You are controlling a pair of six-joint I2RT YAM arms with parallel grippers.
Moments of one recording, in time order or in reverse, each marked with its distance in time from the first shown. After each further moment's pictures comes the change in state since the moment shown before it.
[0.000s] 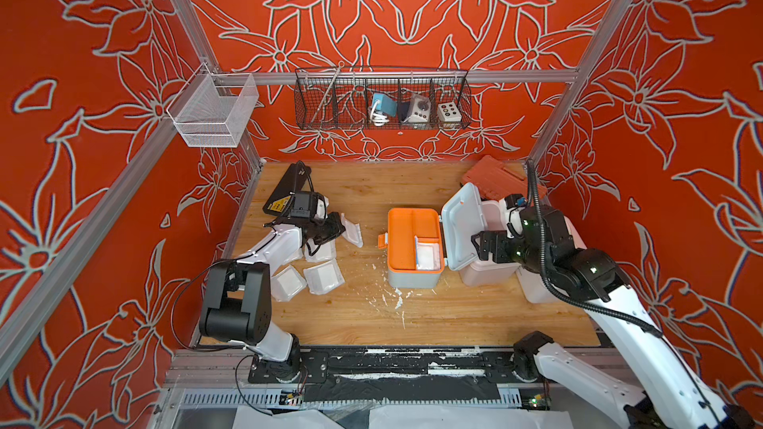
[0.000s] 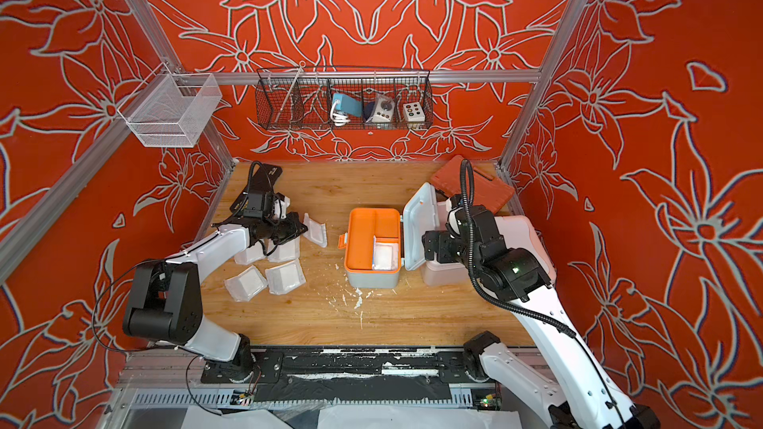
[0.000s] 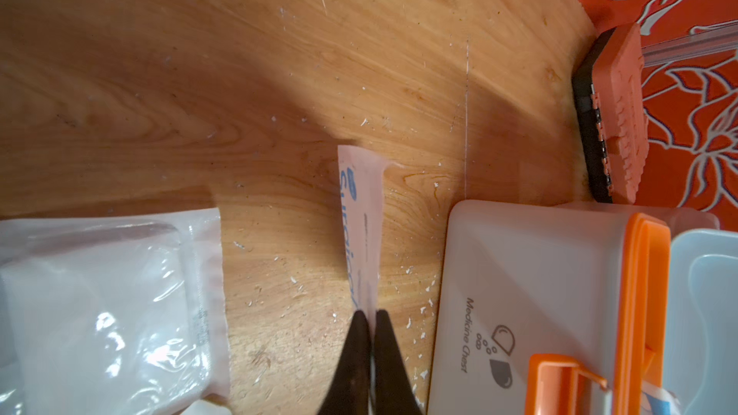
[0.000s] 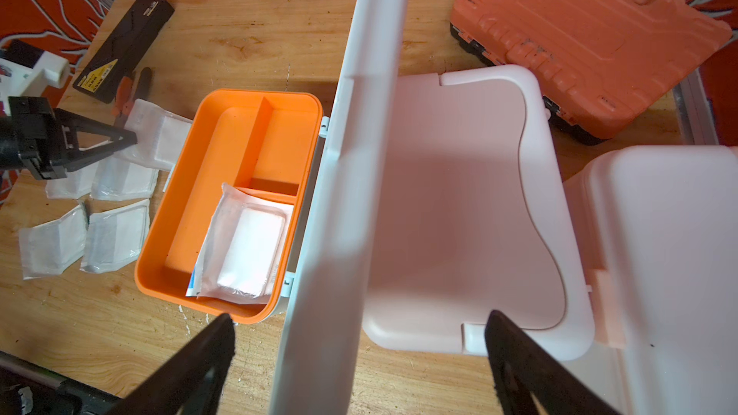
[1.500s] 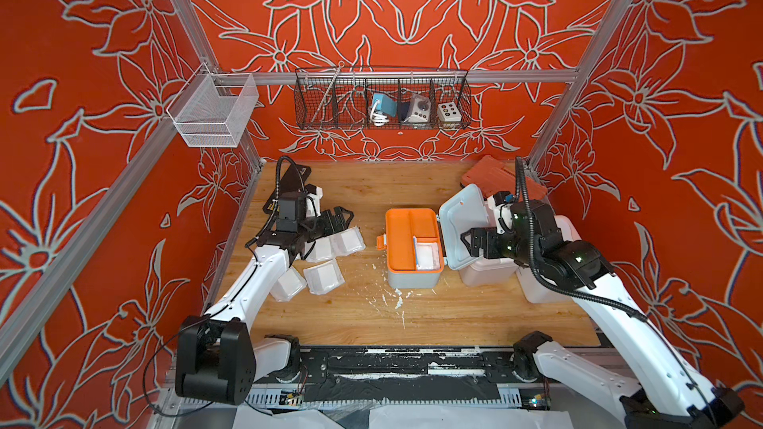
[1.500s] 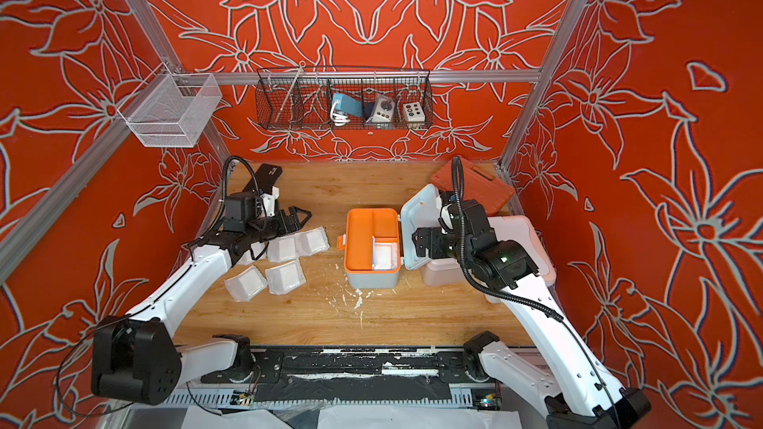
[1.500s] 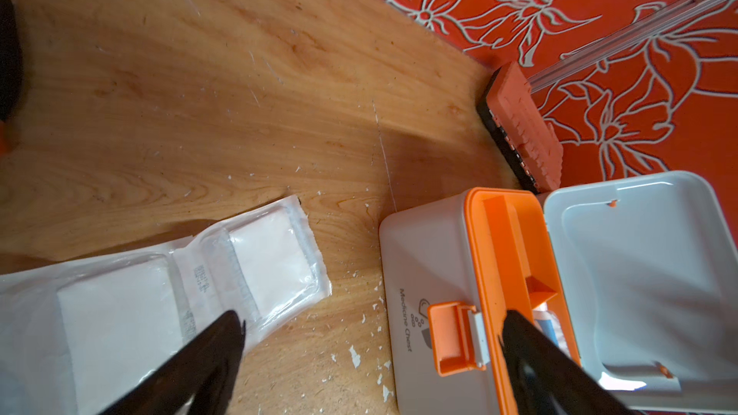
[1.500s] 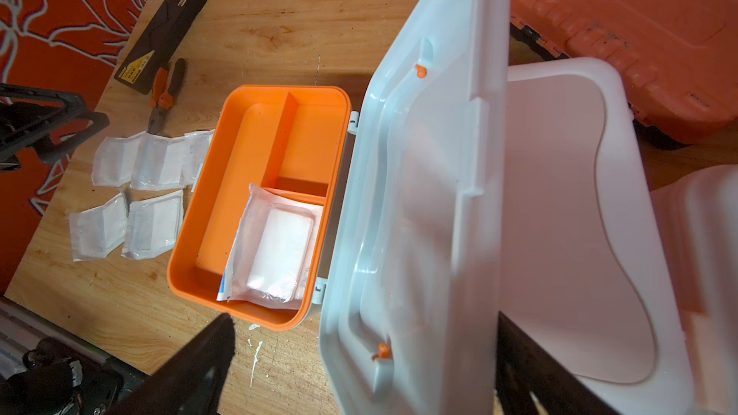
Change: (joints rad) left arm 0.000 -0.347 -0.101 0.076 0.002 0.046; right arm 0.000 0.060 -0.013 0.063 -0.108 0.009
